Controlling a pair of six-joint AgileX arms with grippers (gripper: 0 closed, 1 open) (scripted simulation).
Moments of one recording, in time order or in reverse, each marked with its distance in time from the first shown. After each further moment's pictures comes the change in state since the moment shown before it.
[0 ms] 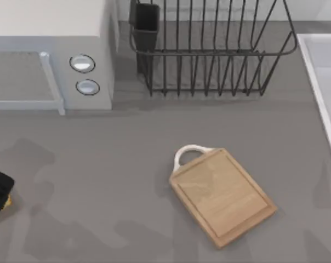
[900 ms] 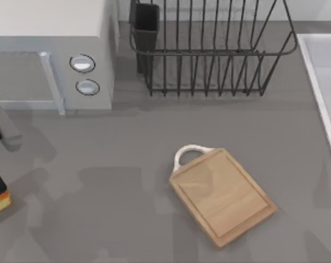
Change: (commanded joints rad) left arm 0.034 0.733 0.466 -0.427 0.000 0.443; right arm 0.000 0.000 0.000 0.000 0.000 0.000
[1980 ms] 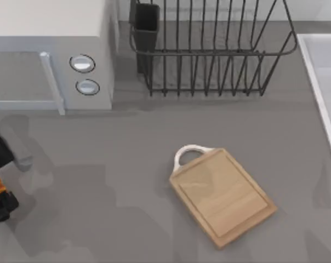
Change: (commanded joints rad) left arm 0.002 0.144 -0.154 0.298 0.000 0.005; right arm 0.000 0.000 0.000 0.000 0.000 0.000
